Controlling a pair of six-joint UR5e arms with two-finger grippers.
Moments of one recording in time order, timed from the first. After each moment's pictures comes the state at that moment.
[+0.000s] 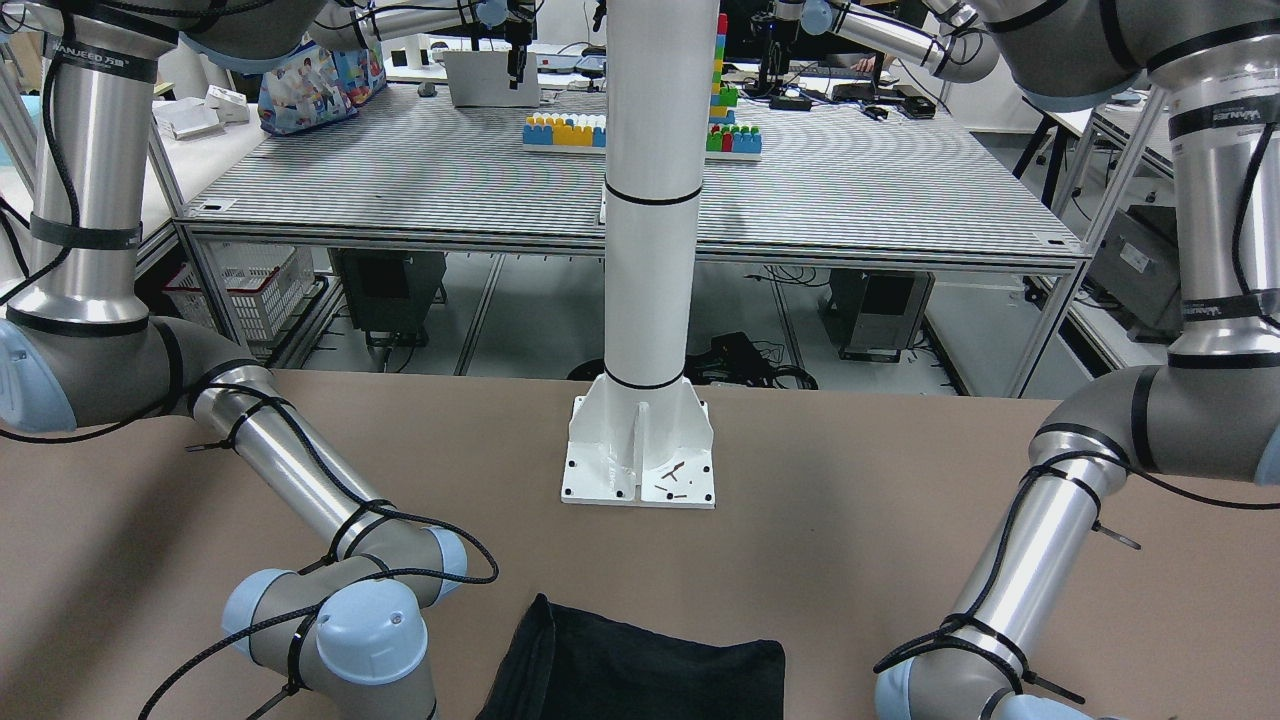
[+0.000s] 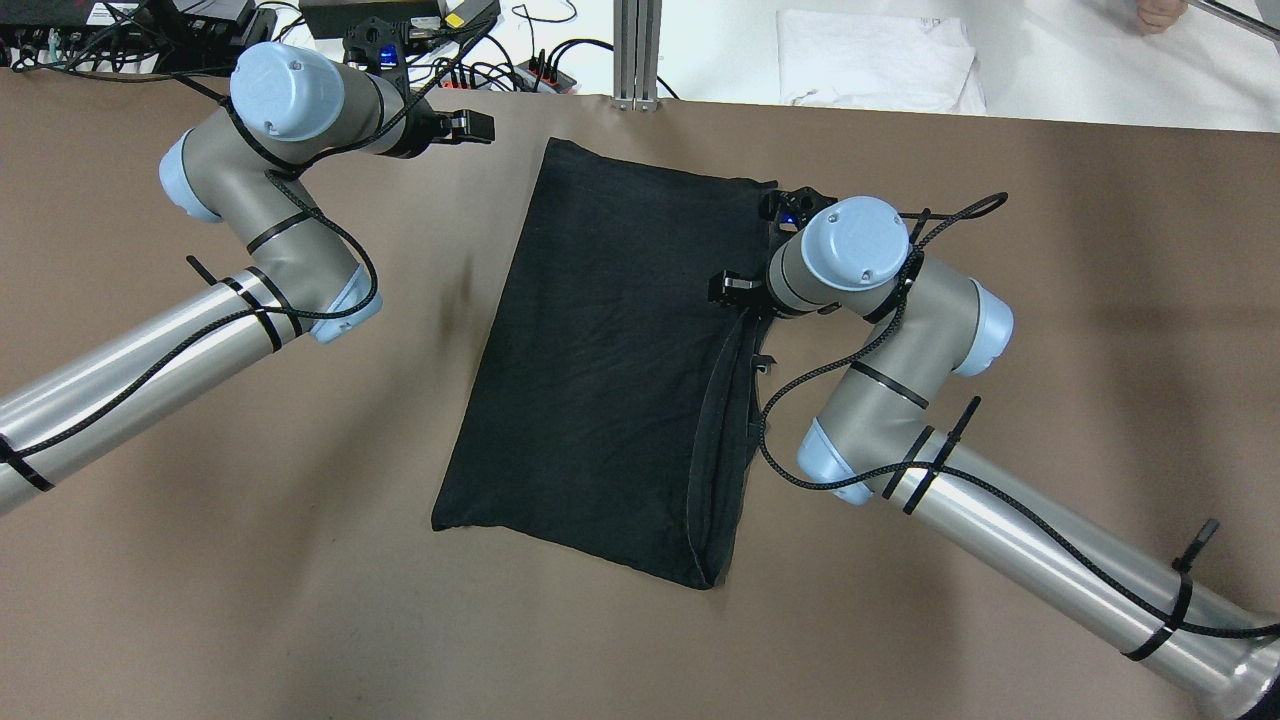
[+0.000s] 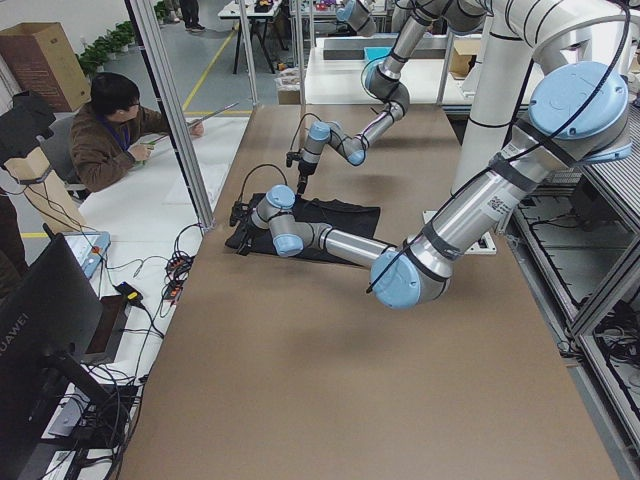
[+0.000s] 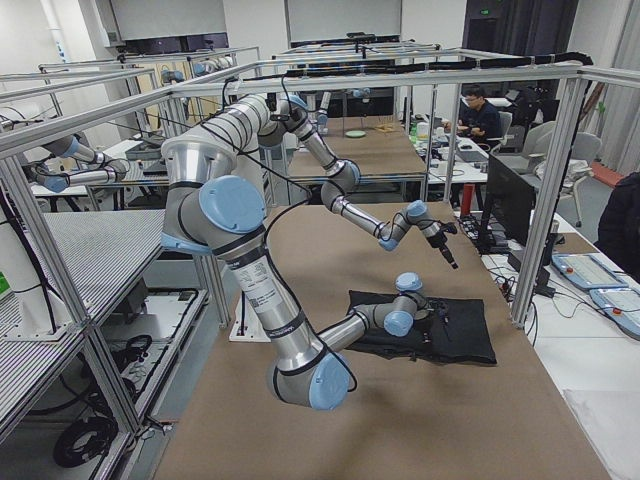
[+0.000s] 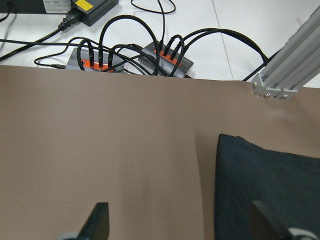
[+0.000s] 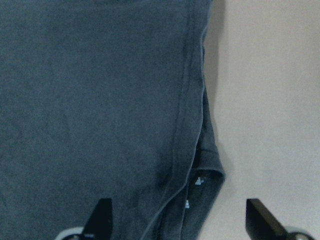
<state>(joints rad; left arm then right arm) -0.94 -2.41 -1.01 -2.45 -1.77 -1.07 0.75 -0.88 1.33 -1.10 1.80 1.14</state>
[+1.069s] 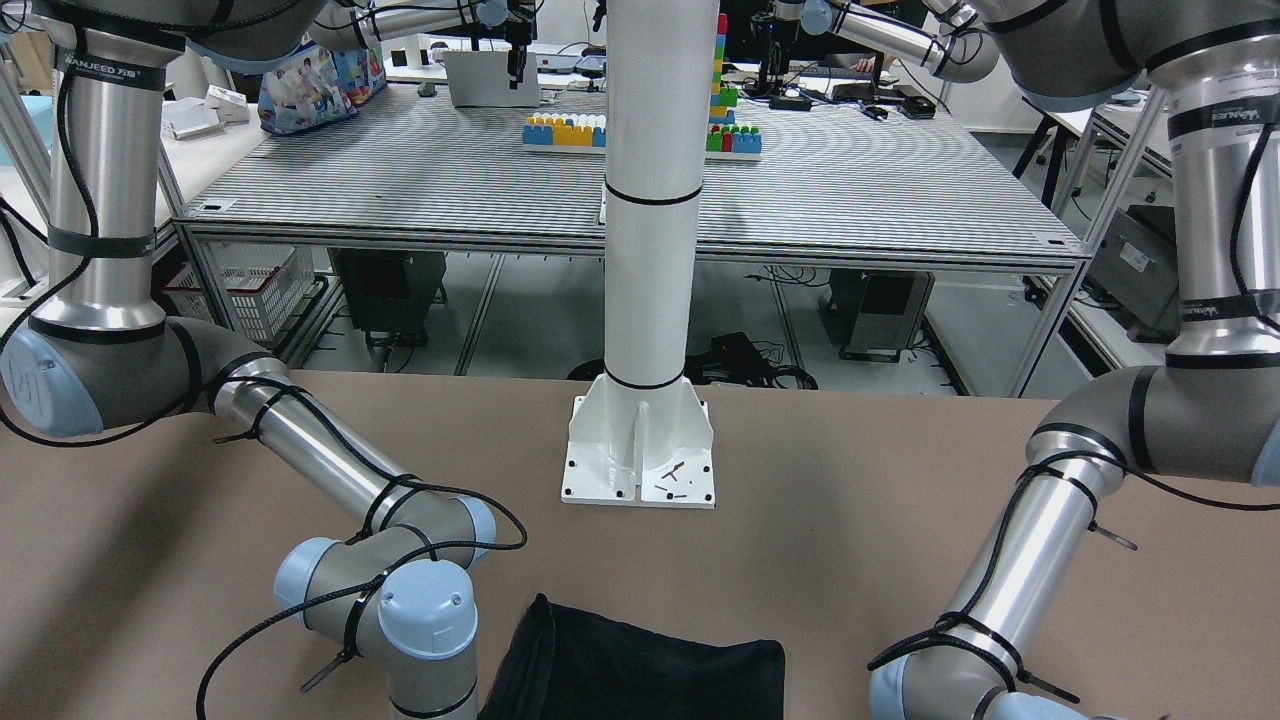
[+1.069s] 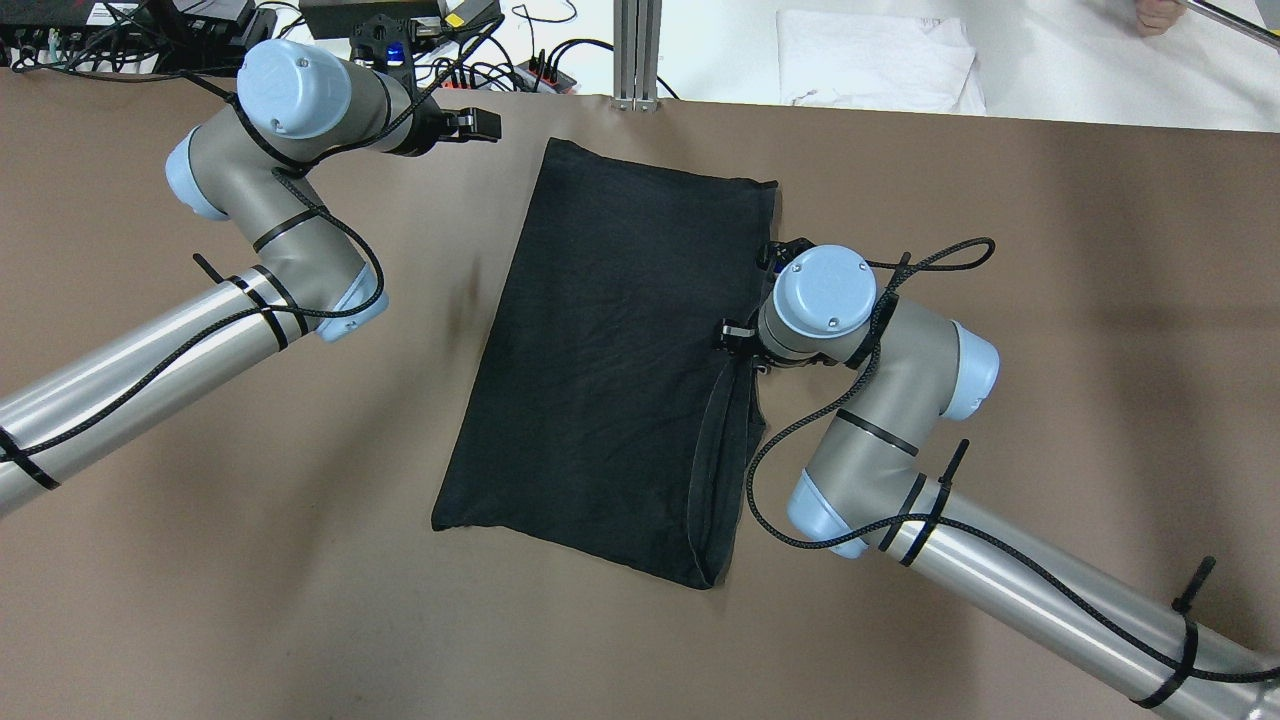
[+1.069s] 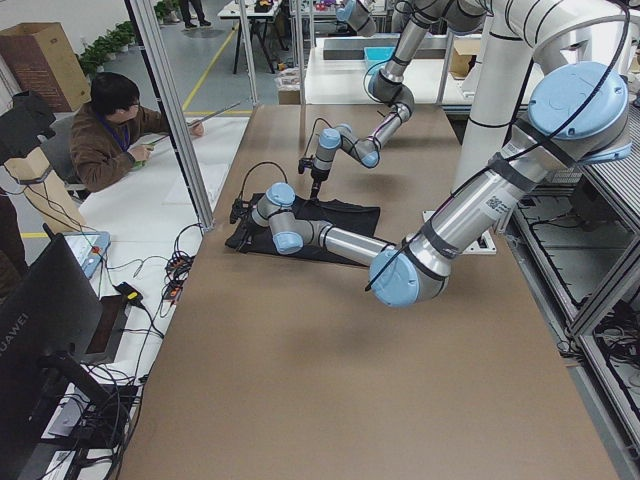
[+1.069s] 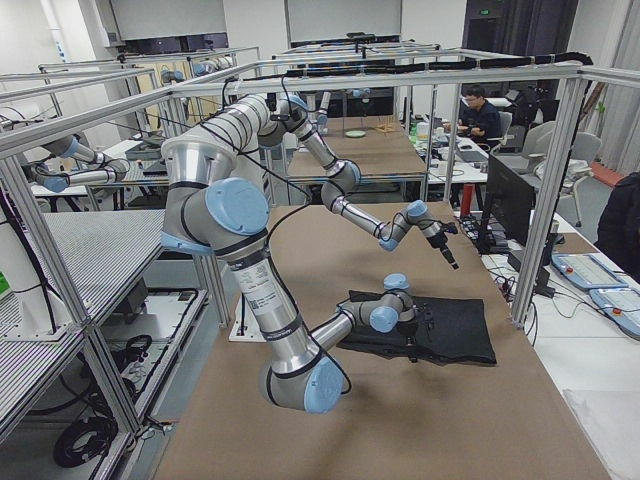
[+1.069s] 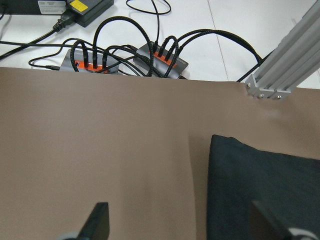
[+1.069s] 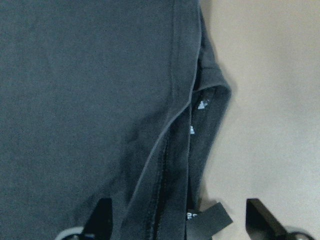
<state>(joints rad) -0.93 -2.42 -1.01 -2.44 -1.77 -1.07 0.69 -0.92 1.41 -1.29 1.76 1.22</state>
